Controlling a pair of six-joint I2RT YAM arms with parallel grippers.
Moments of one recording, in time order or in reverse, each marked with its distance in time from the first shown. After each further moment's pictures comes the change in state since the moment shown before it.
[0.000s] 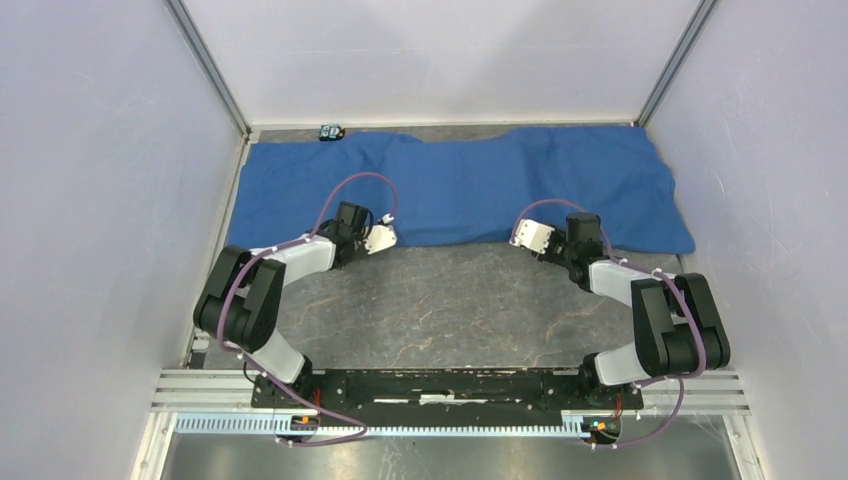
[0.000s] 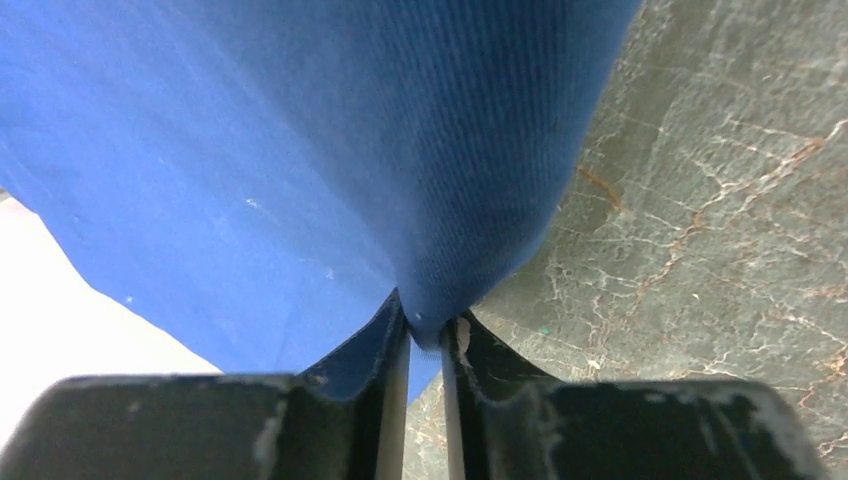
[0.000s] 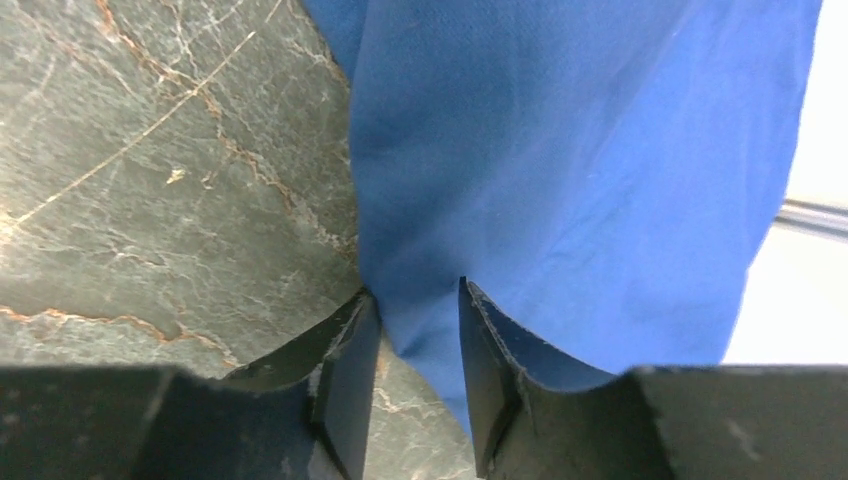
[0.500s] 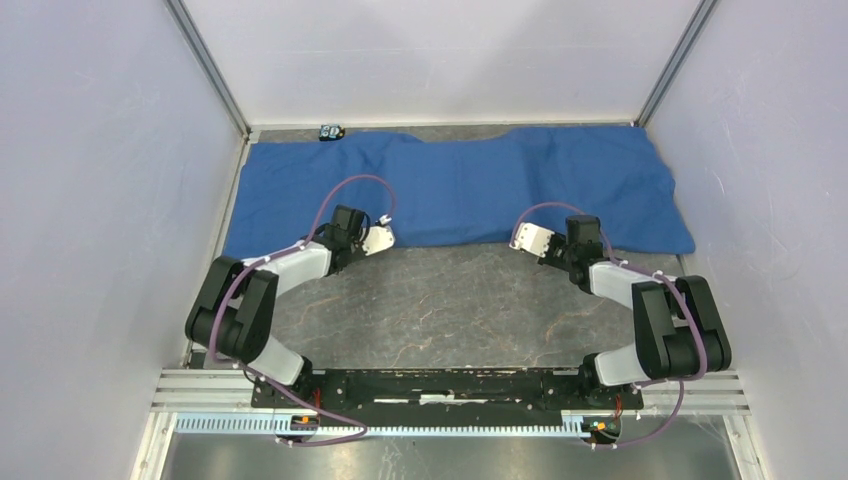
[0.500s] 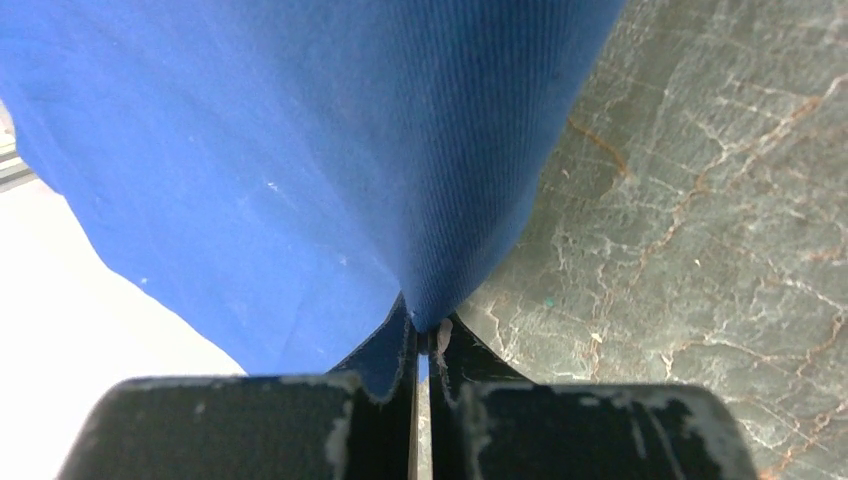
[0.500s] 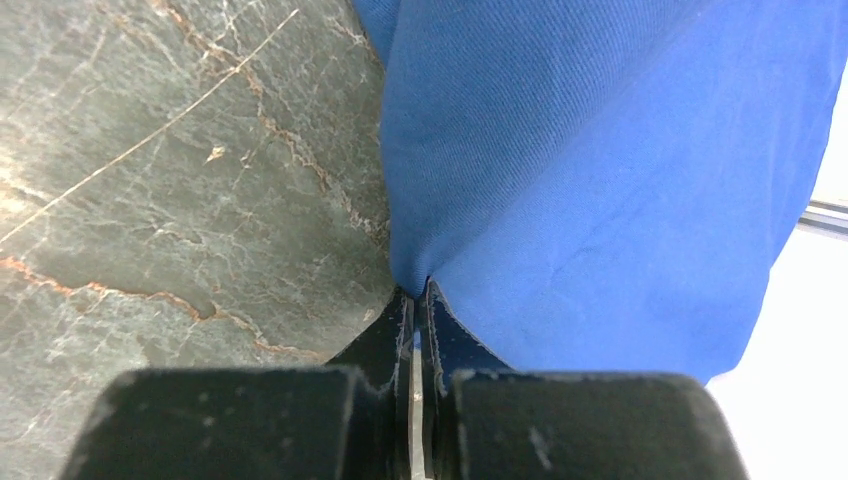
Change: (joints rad) left arm -0.002 -0.053 -0.047 0.034 -0.013 -0.001; right arm 0.003 -0.004 -0.002 -0.049 -0.003 0.003
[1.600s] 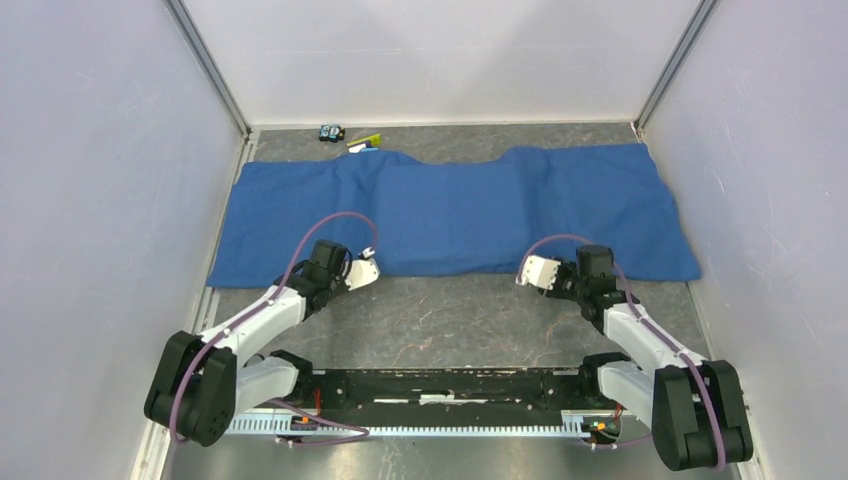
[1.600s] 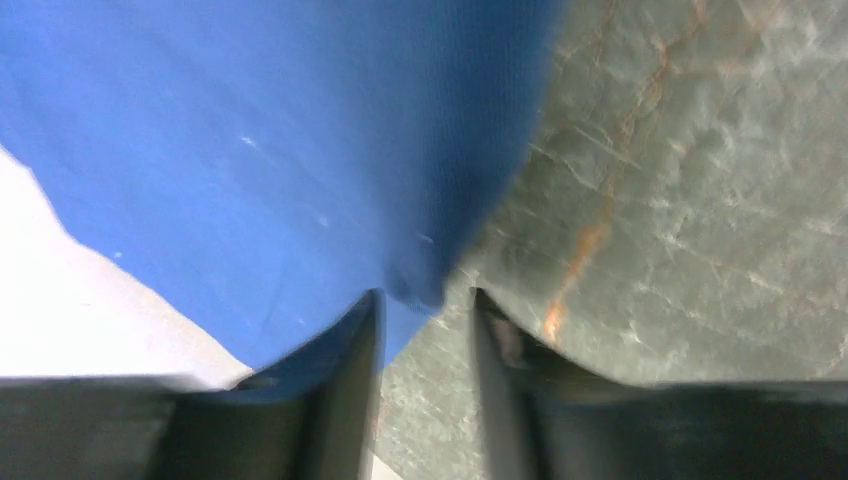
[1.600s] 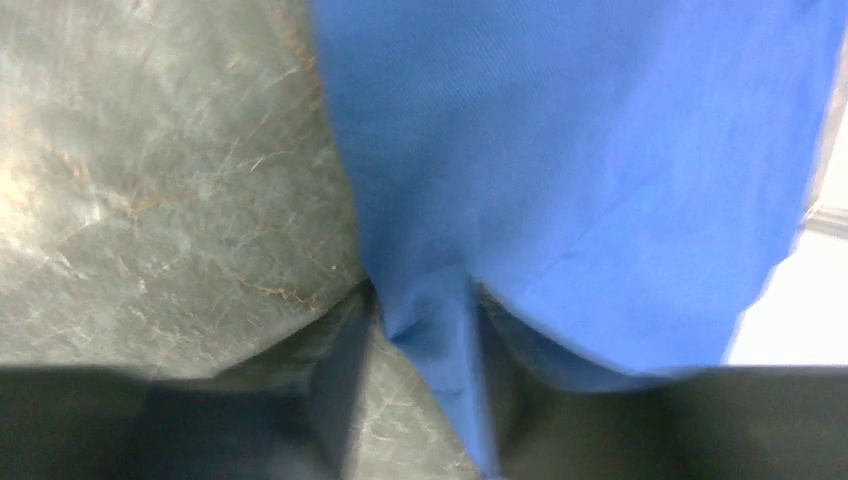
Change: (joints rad) left arm -0.021 -0.431 -0.280 -0.135 0.003 -0.024; right arm 0.008 -0.415 -0.228 -0.225 -0.074 -0.059
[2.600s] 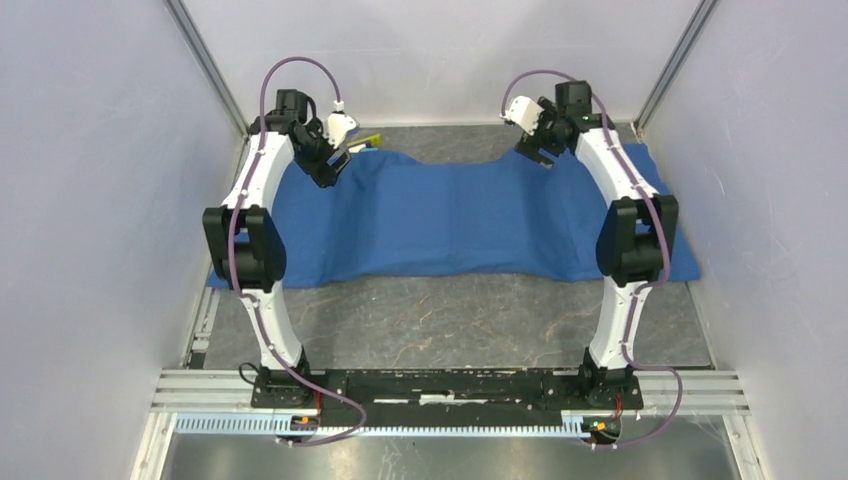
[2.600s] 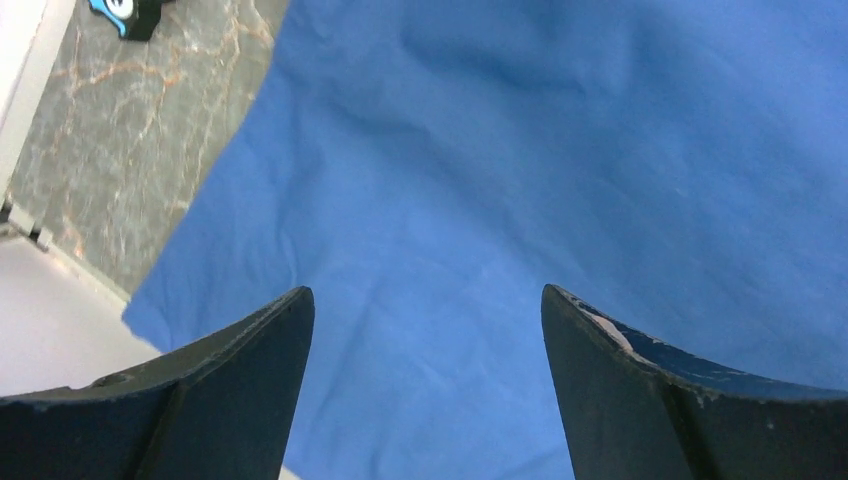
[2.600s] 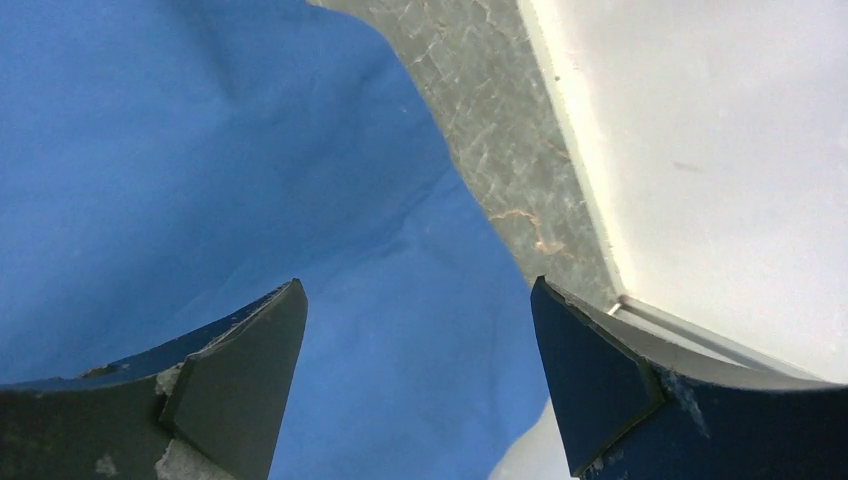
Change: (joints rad) left arm 0.355 0.817 1.357 -0.580 0.513 -0.065; right arm -0.021 1.007 1.580 -0.535 0.013 0.146
